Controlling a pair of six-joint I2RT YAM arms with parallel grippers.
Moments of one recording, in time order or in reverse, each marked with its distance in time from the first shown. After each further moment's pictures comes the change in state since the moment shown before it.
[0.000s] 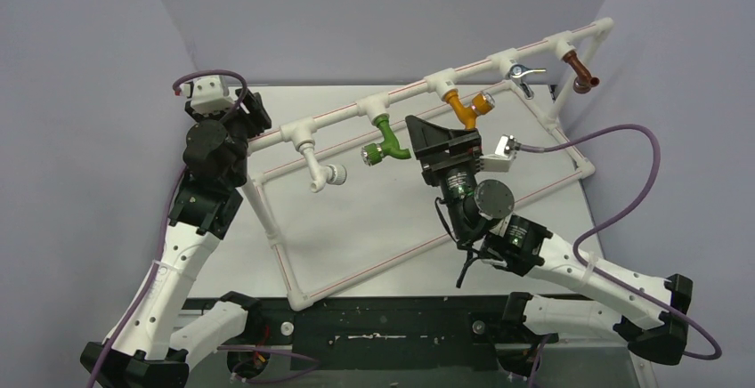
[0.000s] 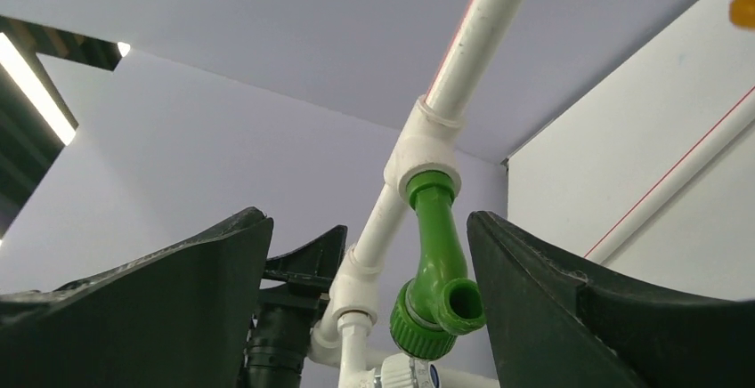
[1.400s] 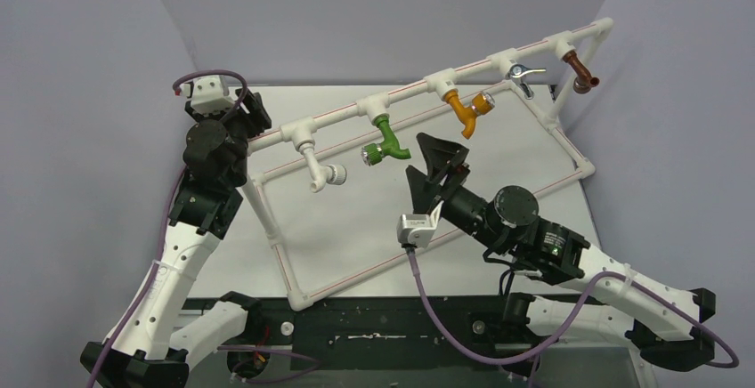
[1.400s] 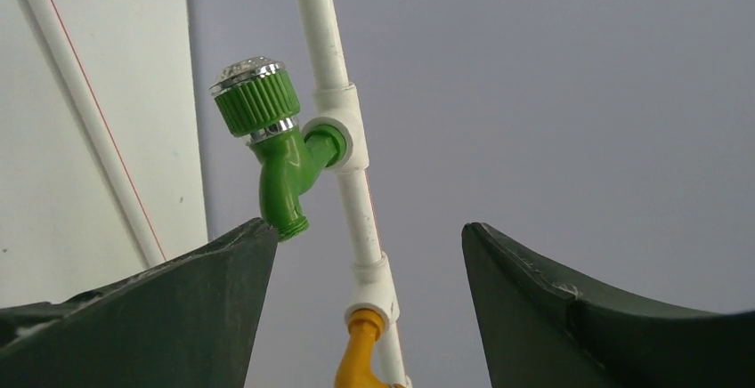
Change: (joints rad) left arm 0.000 0.000 0.000 0.000 0.000 0.000; right arm 0.034 -0.146 0.082 -0.363 -0.666 -2.523
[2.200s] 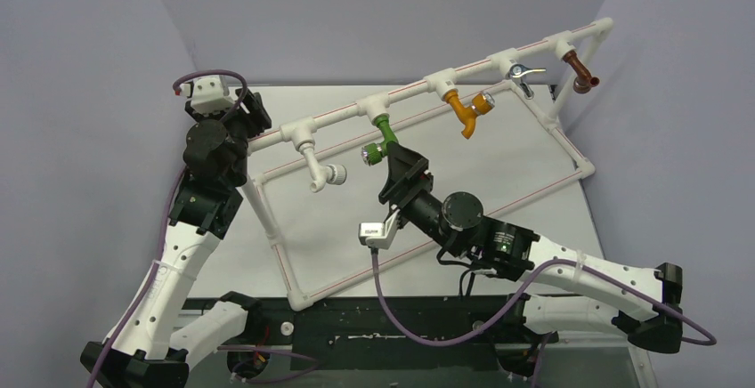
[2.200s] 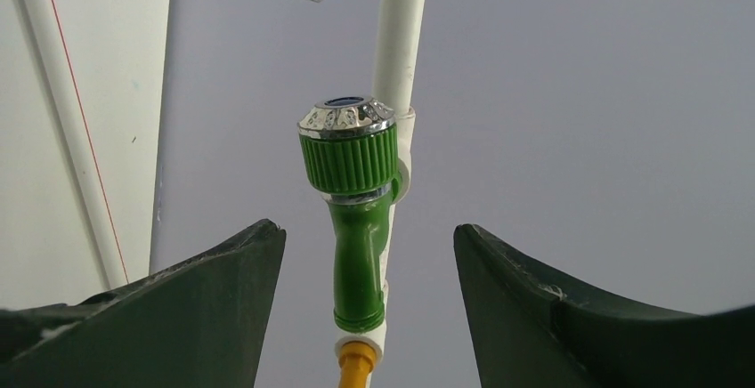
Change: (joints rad) left arm 0.000 0.002 0.000 0.001 0.000 0.001; right arm 0.073 0.162 -0.101 0.180 0.186 -0.296
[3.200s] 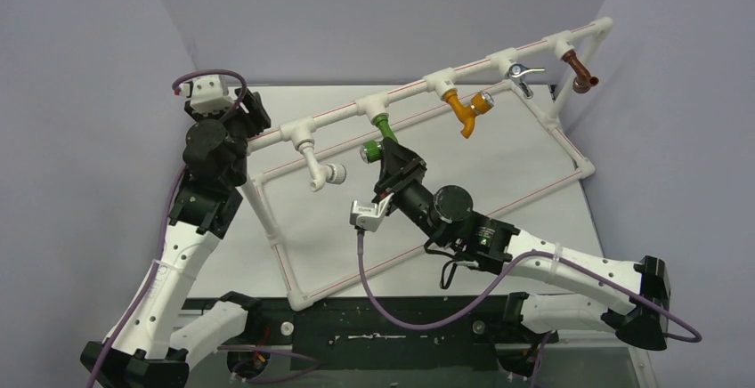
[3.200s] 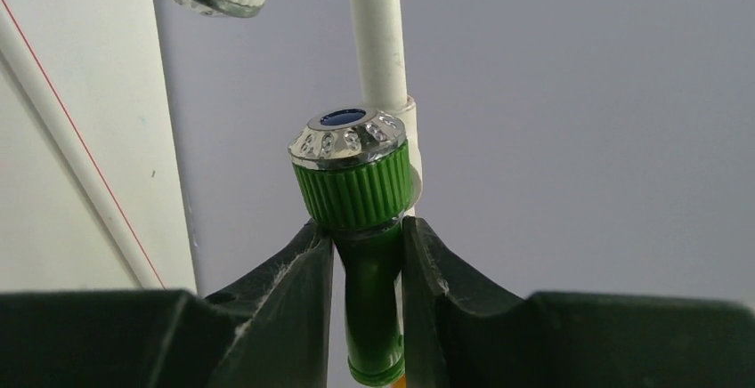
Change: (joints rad) left arm 0.001 0.002 0.000 0.003 -0.002 0.001; right arm -0.061 0.095 -0.013 0.190 -0.007 0.125
